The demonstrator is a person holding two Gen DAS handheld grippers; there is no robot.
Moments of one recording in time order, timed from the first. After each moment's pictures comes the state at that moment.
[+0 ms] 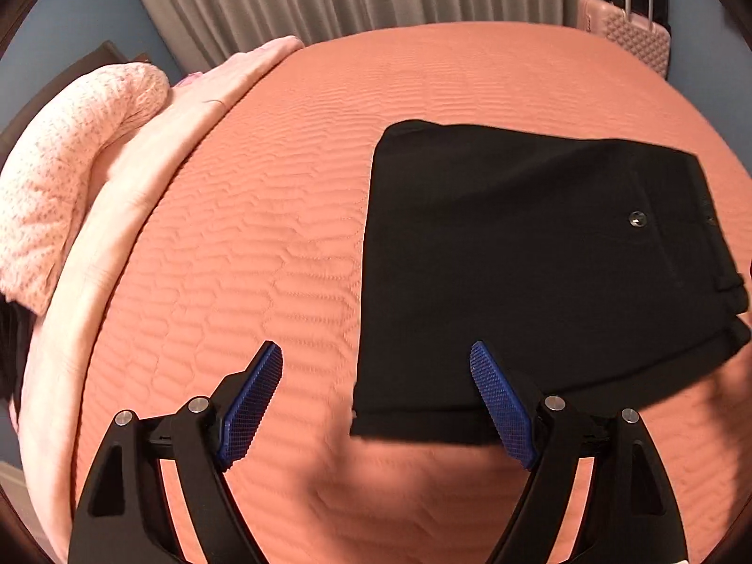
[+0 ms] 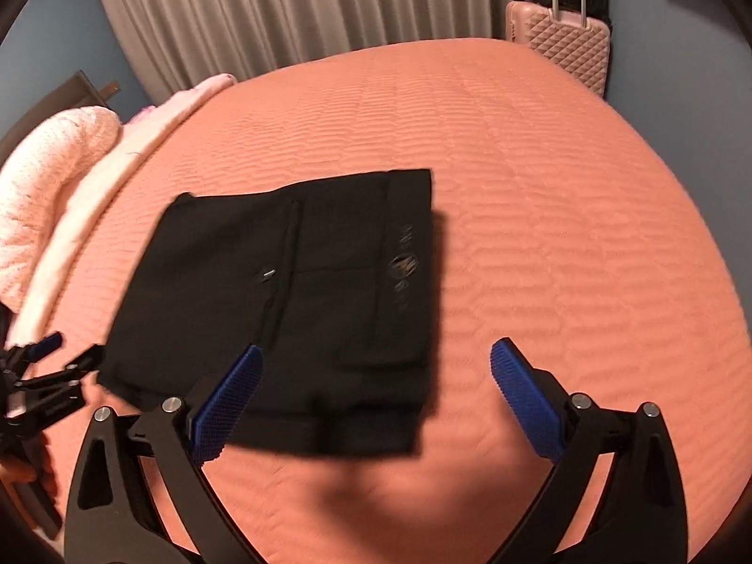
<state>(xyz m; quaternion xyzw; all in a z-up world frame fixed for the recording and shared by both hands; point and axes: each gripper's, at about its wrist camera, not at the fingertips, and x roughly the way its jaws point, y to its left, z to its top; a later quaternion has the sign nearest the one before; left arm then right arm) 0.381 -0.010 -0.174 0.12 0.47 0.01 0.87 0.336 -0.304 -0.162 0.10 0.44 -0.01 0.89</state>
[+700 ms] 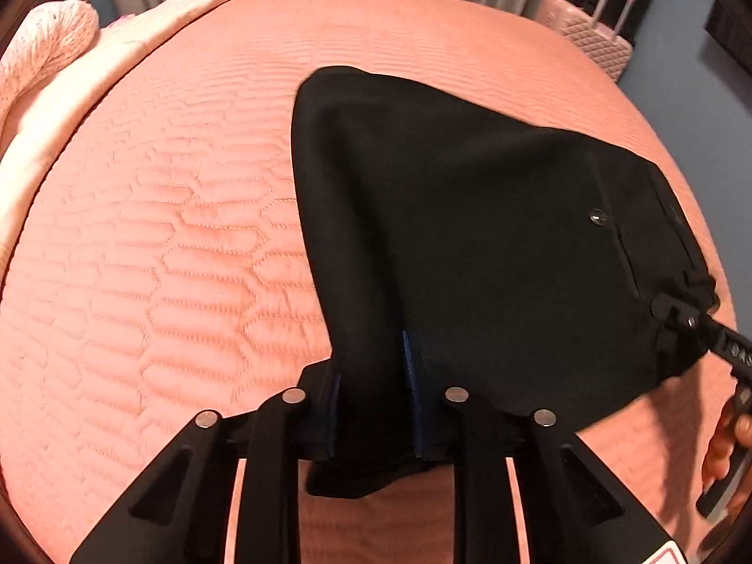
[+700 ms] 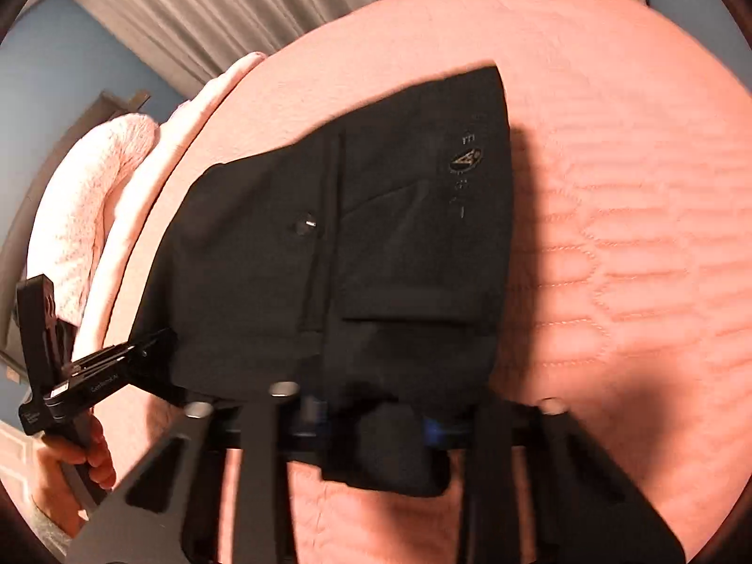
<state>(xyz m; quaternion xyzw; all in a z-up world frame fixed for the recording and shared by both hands) 0.390 0.010 -0.191 0.02 0.53 -0.12 0.84 0.323 -0.295 -0.196 0.20 0.47 0.09 0.85</state>
